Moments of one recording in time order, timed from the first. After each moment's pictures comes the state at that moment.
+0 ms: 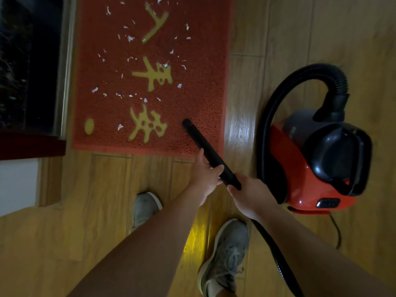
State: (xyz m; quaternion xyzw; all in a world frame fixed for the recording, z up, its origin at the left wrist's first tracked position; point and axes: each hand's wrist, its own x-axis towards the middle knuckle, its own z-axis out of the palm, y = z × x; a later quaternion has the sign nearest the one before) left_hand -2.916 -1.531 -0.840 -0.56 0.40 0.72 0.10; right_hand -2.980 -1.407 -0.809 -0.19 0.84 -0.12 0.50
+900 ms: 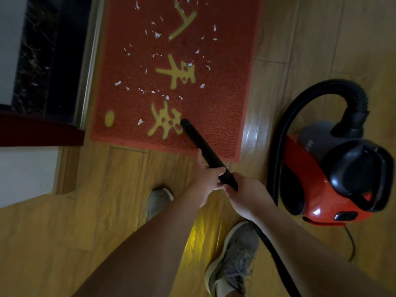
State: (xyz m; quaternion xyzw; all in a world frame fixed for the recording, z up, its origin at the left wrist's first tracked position) left_hand -2.879 -1.574 -0.830 -0.60 0.33 0.73 0.10; right_hand -2.950 -1.465 -0.792 -0.23 0.83 -0.08 0.50
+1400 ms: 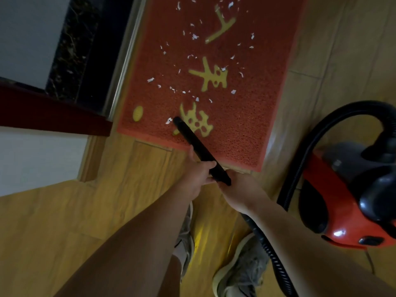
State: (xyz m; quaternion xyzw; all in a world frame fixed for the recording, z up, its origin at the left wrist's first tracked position) left_hand -2.828 -1.652 -0.832 -0.63 0.29 0.72 0.03; right_hand -2.917 -1.544 -0.799 -0.26 0.79 -0.08 0.54
